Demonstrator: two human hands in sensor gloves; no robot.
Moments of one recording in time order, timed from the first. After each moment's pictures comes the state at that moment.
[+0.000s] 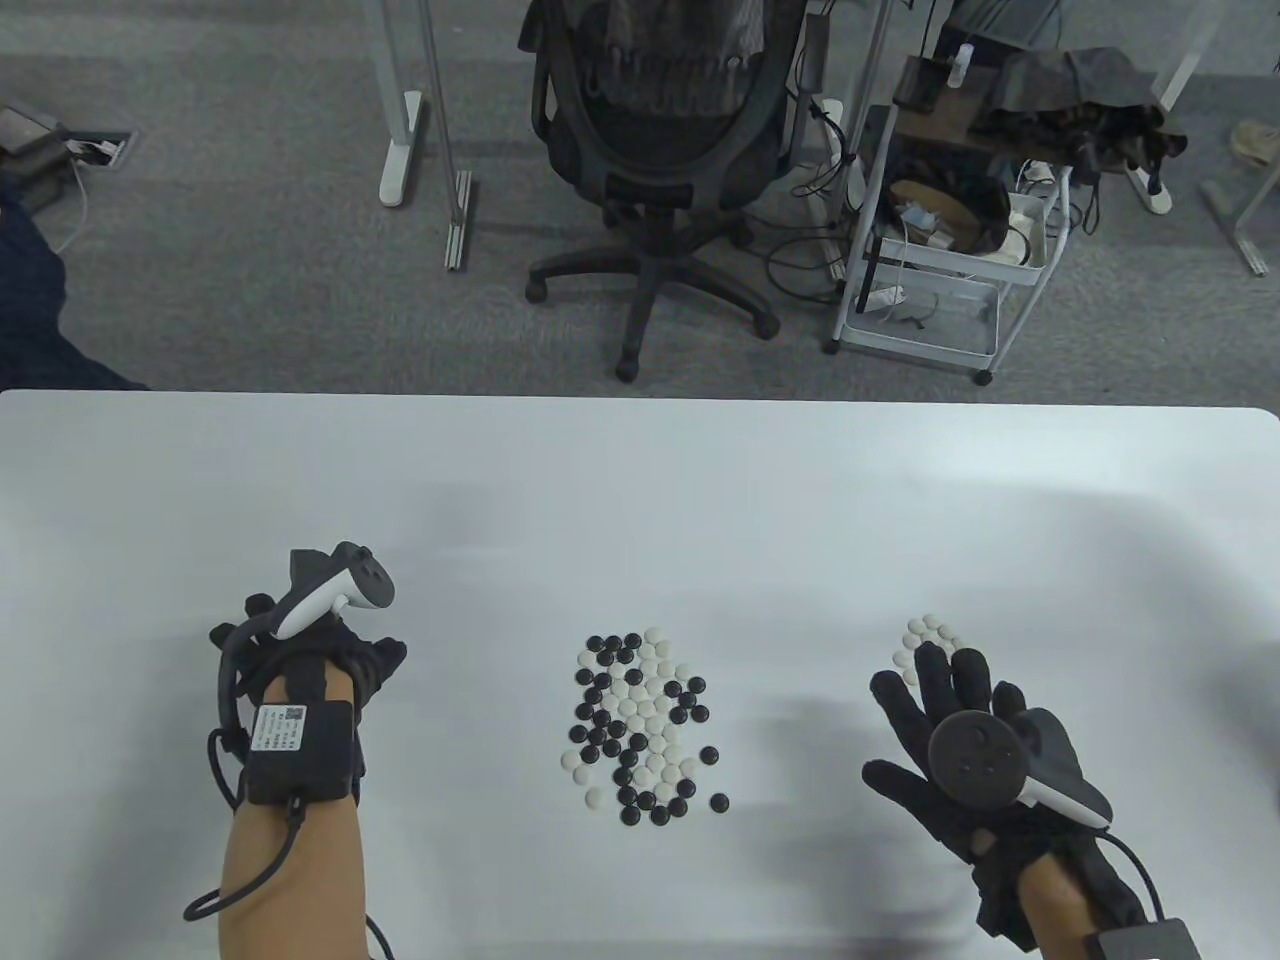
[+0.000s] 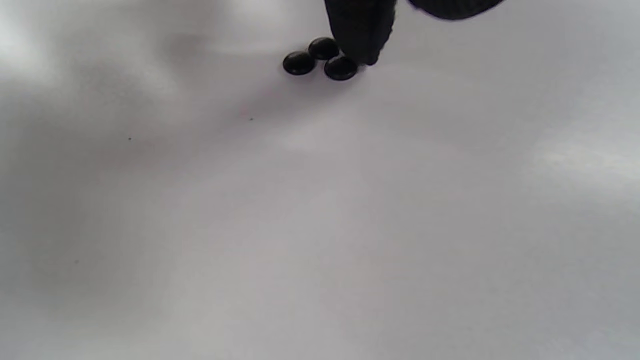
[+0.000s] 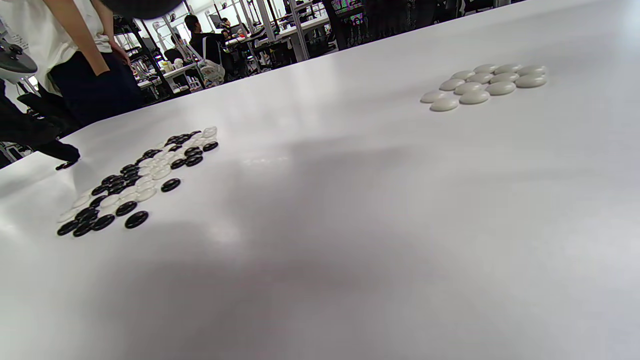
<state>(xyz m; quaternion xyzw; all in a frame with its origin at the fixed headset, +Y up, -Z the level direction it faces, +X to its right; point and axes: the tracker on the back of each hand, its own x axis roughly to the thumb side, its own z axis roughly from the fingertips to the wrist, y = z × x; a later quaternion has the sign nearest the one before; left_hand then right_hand) -0.290 -0.733 -0.365 -0.40 0.16 0.05 0.90 0.262 -0.719 -0.256 0.19 0.15 0.96 0.12</state>
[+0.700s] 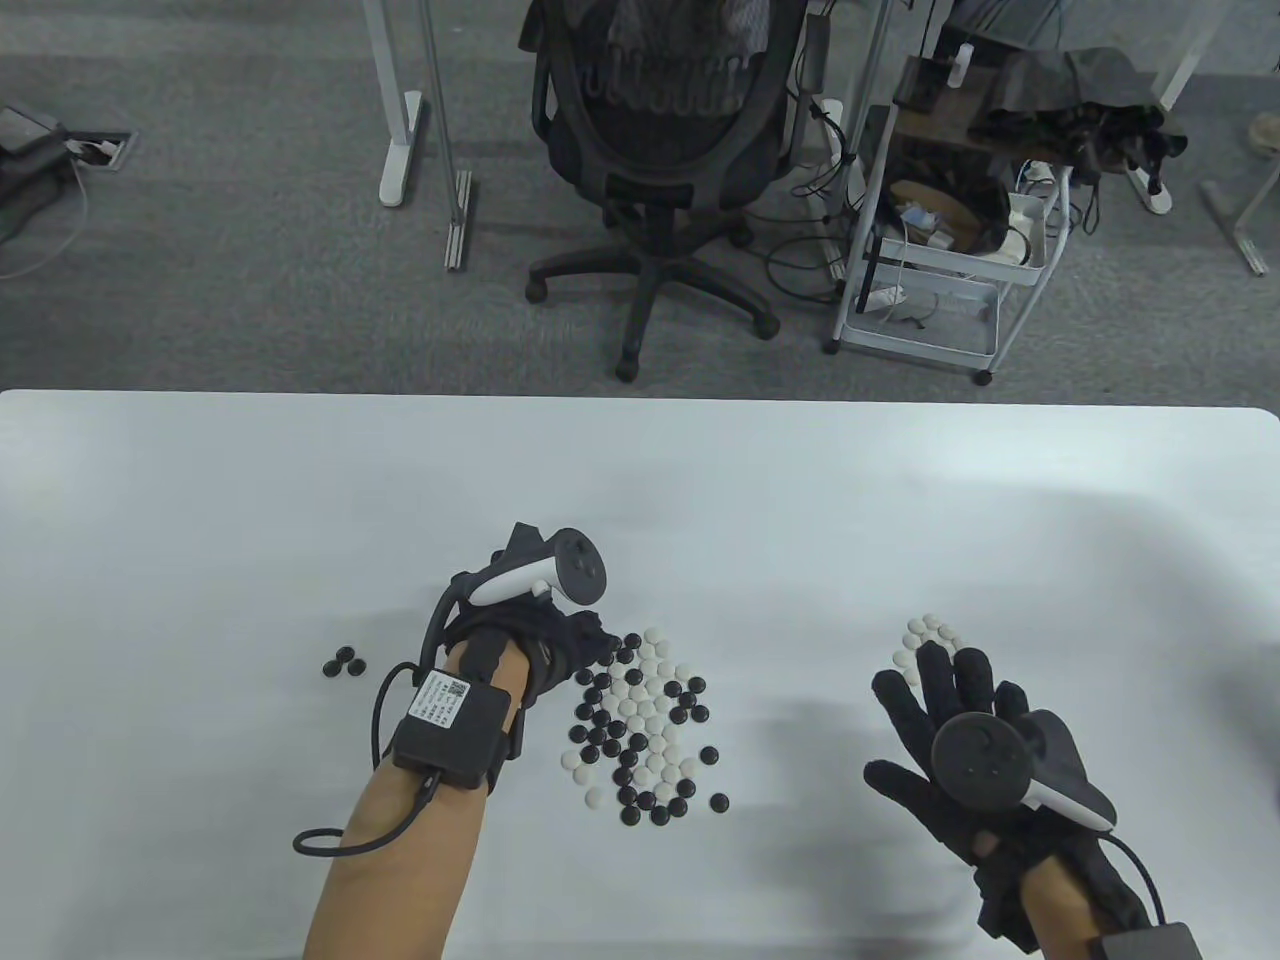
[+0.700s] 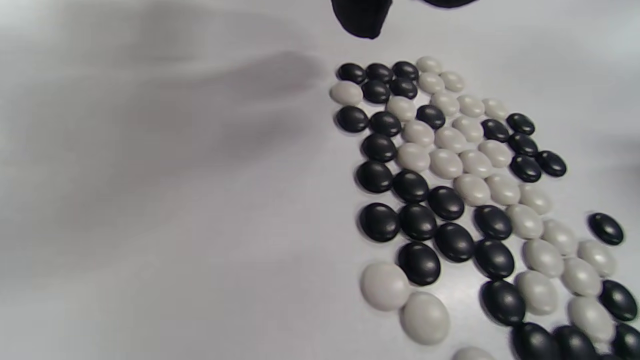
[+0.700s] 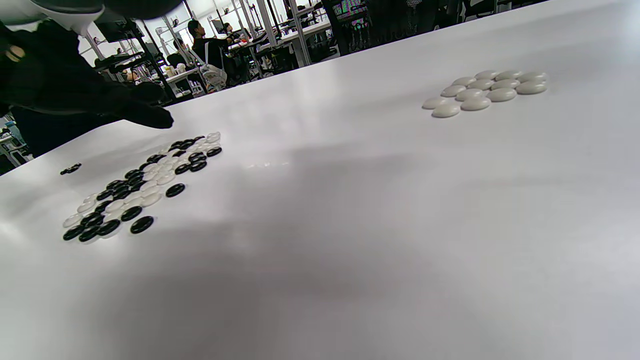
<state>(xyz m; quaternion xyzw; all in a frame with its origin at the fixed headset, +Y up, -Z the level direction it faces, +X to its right) -0.112 -0.734 -0.392 -0.40 -0.11 0.05 0.91 0.264 -0.718 -0.255 0.20 0.15 0.96 0.12</state>
